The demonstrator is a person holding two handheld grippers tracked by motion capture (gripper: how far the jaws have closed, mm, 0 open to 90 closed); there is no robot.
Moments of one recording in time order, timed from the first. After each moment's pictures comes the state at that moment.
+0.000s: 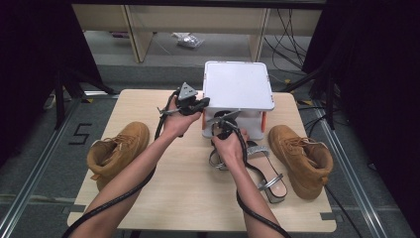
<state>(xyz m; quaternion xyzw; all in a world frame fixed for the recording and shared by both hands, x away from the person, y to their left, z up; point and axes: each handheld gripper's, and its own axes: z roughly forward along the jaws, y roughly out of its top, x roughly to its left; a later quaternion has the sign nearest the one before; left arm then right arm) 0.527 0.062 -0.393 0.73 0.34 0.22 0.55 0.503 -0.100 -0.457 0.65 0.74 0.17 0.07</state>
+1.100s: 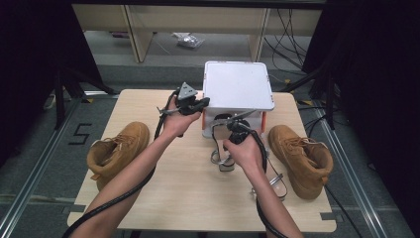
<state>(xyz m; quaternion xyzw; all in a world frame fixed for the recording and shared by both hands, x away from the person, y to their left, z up) 0.527 0.063 -0.393 0.73 0.34 0.22 0.55 0.445 -0.128 -0.395 0.59 0.78 0.22 0.06</state>
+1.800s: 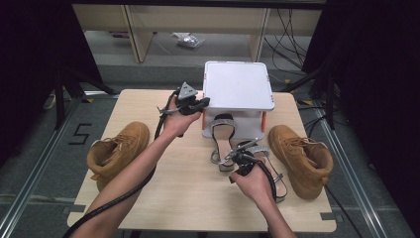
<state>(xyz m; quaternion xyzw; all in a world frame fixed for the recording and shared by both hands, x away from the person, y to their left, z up) 0.527 0.063 -0.393 0.73 0.34 0.22 0.55 0.387 -0.145 -0.447 0.57 0.80 0.18 -0.02</state>
